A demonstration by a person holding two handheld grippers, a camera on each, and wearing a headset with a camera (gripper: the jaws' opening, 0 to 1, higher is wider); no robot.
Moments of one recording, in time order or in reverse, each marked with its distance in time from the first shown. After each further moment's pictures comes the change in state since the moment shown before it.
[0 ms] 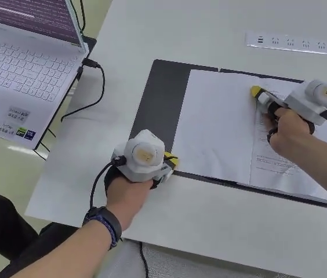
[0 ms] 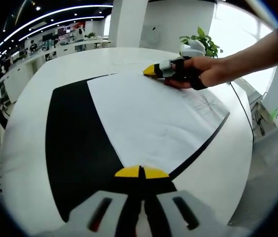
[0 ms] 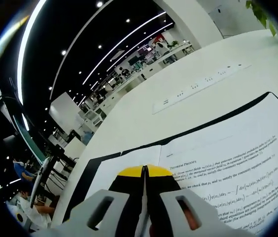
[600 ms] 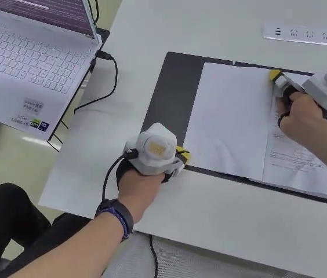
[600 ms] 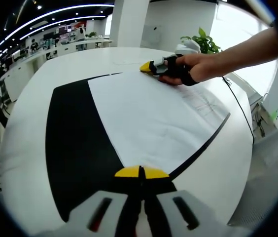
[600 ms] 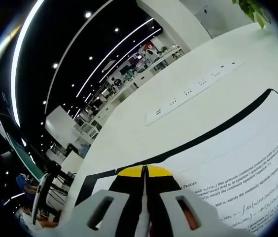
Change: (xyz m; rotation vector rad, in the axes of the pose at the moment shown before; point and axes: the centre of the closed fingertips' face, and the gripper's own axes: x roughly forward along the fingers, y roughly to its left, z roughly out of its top) left arm 0.001 0.001 -0.001 -0.008 0.002 0.002; right arm 0.028 -0.021 0.021 0.089 -0.074 -0.040
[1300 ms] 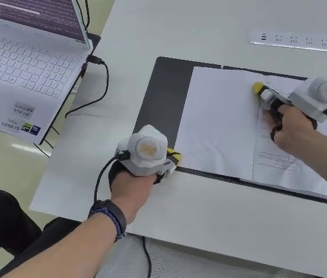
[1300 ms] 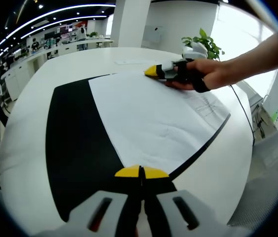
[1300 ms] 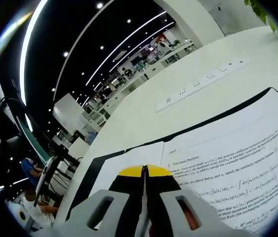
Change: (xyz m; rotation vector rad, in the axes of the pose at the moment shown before) left arm 0.000 0.000 0.001 -0.010 -0.005 0.002; right arm -0.034 0.018 -0.029 -0.077 0.081 0.079
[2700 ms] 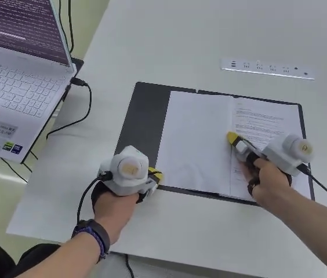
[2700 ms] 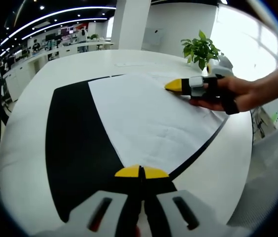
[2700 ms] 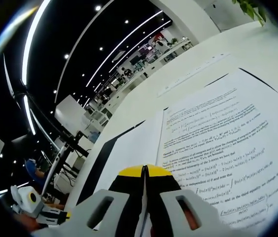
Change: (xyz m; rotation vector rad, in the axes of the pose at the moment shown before) left arm -0.005 -0.005 -0.003 0.000 -0.022 0.000; right arm -0.071 0.015 -0.052 0.041 0.006 0.008
